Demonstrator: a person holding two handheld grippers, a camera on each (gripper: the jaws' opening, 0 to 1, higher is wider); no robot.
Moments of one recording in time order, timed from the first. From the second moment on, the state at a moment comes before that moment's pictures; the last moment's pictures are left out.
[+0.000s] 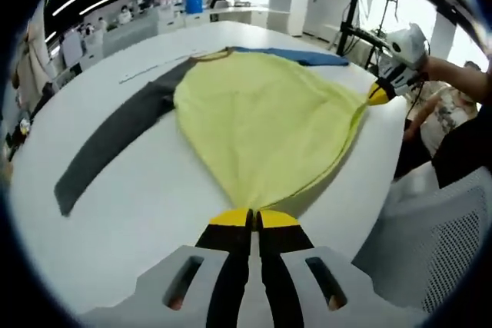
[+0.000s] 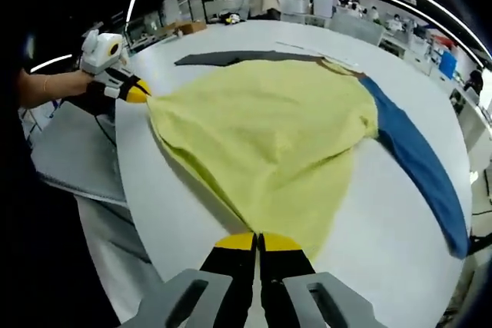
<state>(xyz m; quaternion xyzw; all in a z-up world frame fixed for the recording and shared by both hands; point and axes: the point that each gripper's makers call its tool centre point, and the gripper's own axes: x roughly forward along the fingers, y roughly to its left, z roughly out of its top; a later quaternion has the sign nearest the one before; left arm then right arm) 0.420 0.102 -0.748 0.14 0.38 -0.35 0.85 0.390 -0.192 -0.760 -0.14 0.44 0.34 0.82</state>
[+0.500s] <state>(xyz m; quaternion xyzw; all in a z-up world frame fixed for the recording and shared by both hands) 0.412 0.111 -0.763 0.17 0.39 -0.35 0.84 0.374 -0.190 -0.768 -0.13 0.45 0.34 0.82</state>
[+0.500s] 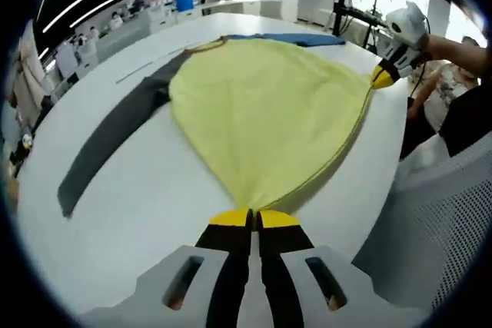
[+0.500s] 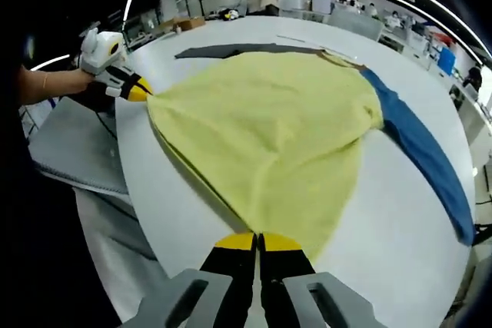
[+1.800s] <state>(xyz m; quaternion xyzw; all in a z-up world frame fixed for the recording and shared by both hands) 0.412 0.131 -0.769 0.14 0.43 -0.25 0.86 0.381 -0.234 -0.768 -0.01 0.50 0.17 0.85</state>
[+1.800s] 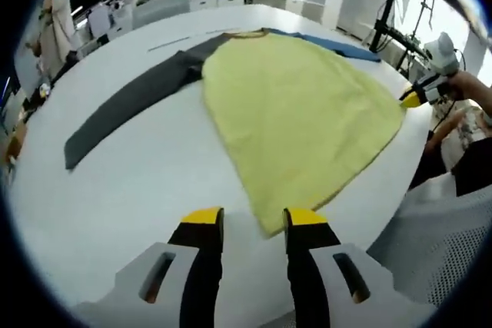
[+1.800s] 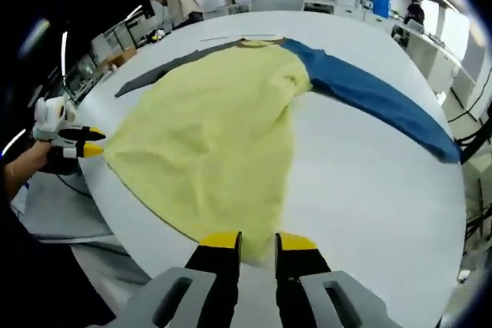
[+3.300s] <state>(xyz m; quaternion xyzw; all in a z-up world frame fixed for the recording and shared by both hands) 0.394 0.122 -0.773 0.08 0.45 -0.23 0.86 0.361 -0.237 -0.773 0.01 0.52 0.15 0.84</state>
